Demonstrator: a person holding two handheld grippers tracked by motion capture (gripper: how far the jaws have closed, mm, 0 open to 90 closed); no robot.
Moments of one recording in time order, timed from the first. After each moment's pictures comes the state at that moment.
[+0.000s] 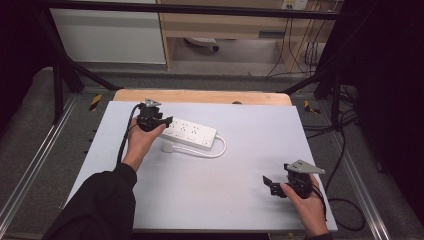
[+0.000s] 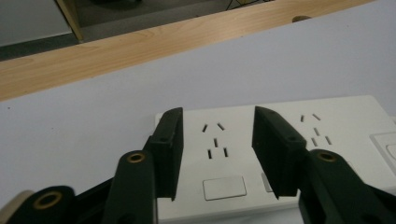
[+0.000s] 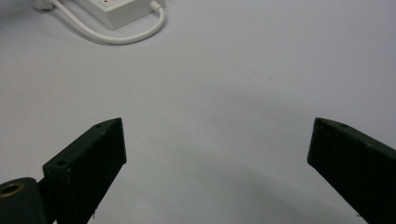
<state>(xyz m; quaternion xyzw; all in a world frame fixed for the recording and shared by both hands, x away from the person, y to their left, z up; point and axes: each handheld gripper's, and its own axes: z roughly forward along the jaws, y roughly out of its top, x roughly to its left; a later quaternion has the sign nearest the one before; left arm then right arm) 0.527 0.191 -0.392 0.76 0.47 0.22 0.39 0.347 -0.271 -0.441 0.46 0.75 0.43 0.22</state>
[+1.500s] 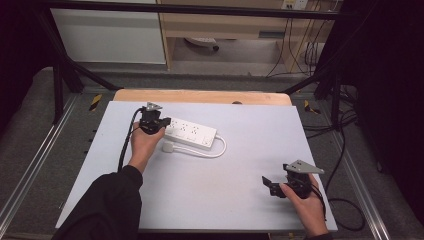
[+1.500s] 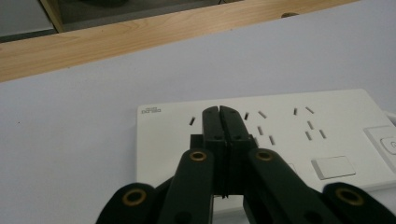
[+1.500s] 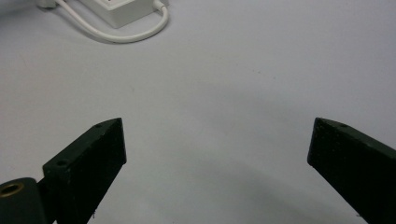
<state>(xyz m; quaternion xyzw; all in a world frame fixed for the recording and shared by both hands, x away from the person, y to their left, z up) 0.528 0.192 -0.408 0.75 0.47 0.20 0.41 0.348 -0.269 -0.442 0.45 0.76 0.43 0.21</state>
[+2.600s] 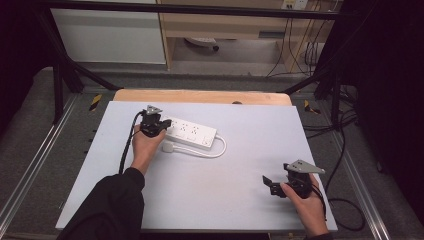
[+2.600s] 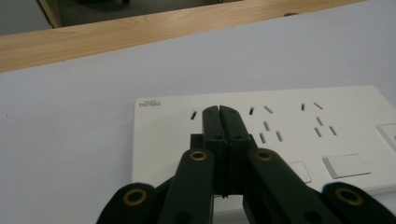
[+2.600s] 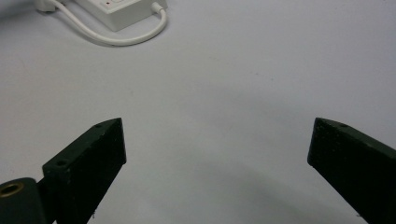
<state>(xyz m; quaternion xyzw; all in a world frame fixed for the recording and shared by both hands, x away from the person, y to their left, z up) 0.528 0.192 -0.423 0.75 0.47 0.21 0.42 0.348 -0.270 -0.441 0.45 0.75 0.43 0.21</state>
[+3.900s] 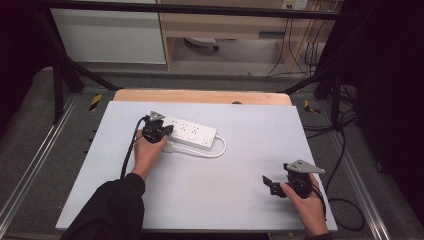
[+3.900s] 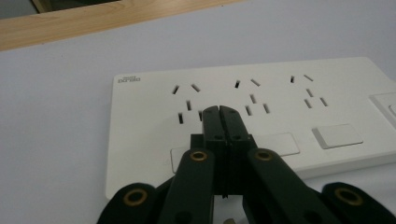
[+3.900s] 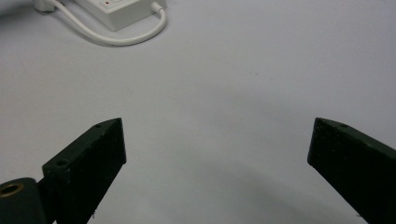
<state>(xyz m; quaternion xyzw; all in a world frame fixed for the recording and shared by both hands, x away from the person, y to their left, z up) 0.515 0.187 -0.436 0.76 0.46 0.20 0.41 0.348 -0.270 -0.441 0.45 0.75 0.43 0.21</state>
